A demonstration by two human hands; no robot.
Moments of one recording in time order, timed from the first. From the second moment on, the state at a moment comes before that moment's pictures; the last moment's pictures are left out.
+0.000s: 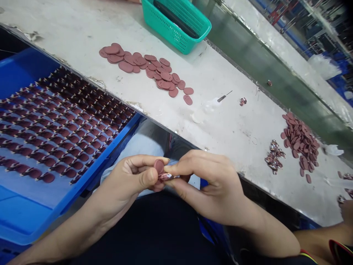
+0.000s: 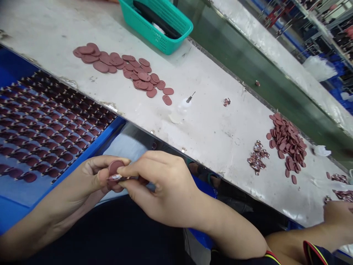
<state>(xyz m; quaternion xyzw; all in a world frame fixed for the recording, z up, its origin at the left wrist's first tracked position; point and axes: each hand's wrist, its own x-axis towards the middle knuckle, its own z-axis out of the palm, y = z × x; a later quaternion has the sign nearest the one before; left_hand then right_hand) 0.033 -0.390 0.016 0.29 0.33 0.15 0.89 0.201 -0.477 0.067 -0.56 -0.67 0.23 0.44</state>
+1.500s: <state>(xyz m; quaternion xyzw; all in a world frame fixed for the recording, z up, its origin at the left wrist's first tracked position) 0.025 -0.383 -0.012 0.10 0.32 0.14 0.93 0.195 -0.463 0.054 -0.61 -0.64 0.26 0.39</state>
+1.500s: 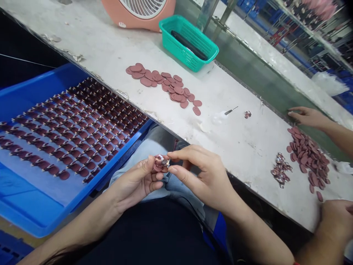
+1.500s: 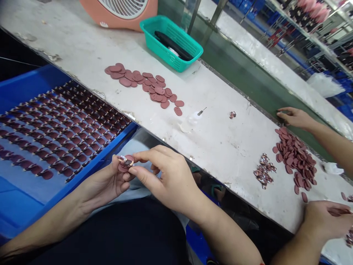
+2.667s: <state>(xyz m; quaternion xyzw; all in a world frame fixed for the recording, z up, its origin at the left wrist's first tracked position) -0.168 -0.355 -0.054 0.61 0.72 0.17 0.27 0.140 -0.442 -0.015 -0.53 -0.77 0.00 0.37</state>
